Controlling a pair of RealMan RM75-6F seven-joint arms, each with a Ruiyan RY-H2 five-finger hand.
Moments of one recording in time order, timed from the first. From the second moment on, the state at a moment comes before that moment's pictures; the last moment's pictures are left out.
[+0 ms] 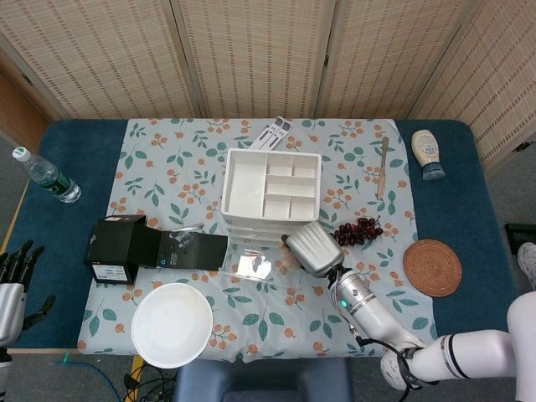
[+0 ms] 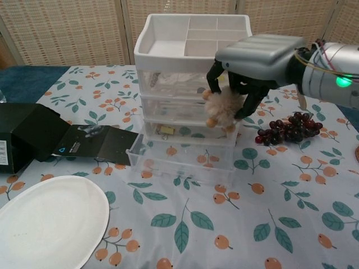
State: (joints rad) left arm -0.06 -1.10 -0.08 -1.71 1.47 1.55 0.17; right arm 0.95 -1.35 0.00 -1.89 -0.96 1.19 -0.75
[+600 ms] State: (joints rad) left arm -0.07 -1.11 -0.07 -1.73 1.48 1.54 0.20; right arm 0.79 -1.30 -0.07 -1.77 -1.02 1.14 -0.64
